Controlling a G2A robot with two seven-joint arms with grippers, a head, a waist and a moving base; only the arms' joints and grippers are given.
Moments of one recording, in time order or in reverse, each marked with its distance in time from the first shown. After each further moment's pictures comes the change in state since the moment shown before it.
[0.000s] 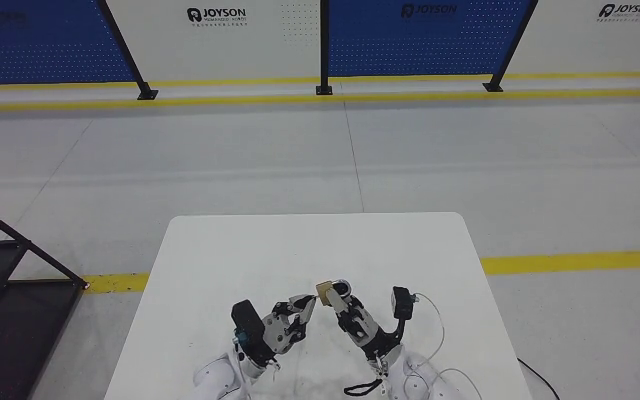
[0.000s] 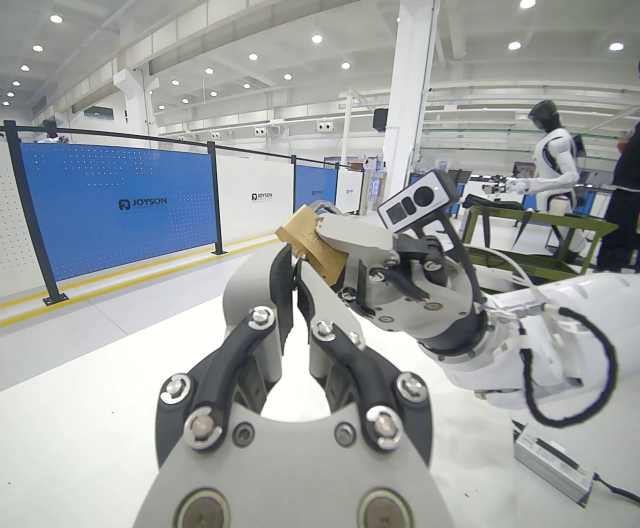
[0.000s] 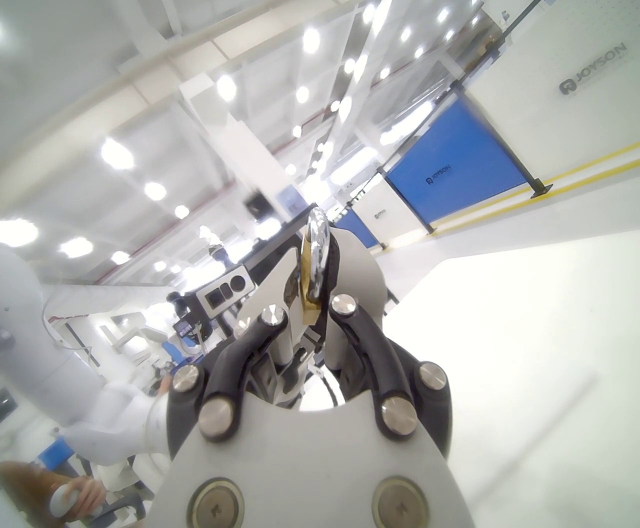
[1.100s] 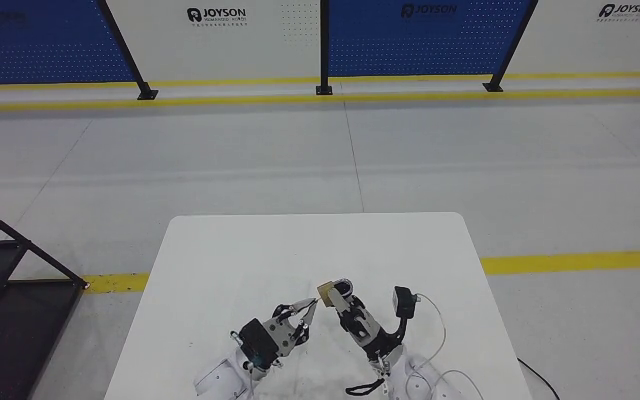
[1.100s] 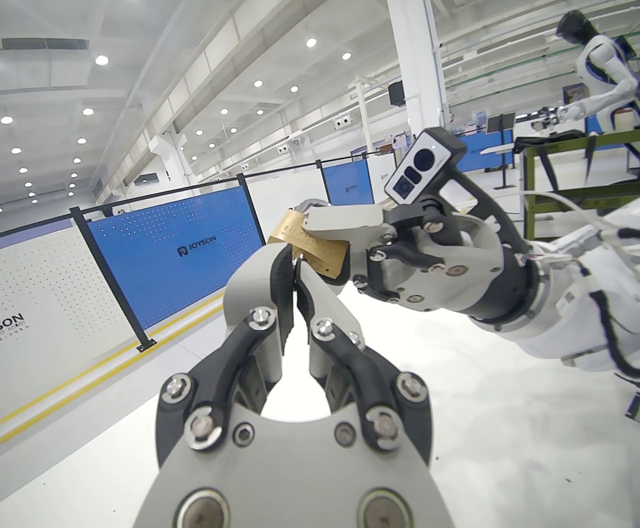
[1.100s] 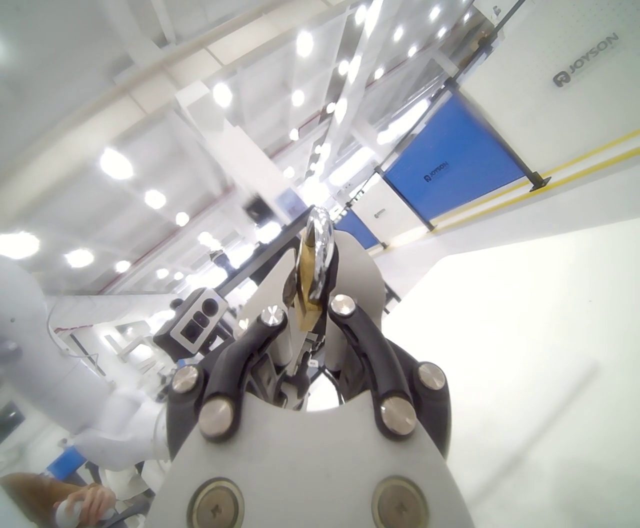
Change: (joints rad) left arm -0.017 0.007 0.037 0.028 0.238 0.265 0.129; right arm -0.011 0.005 0.009 -0.012 0.064 0.009 0.042
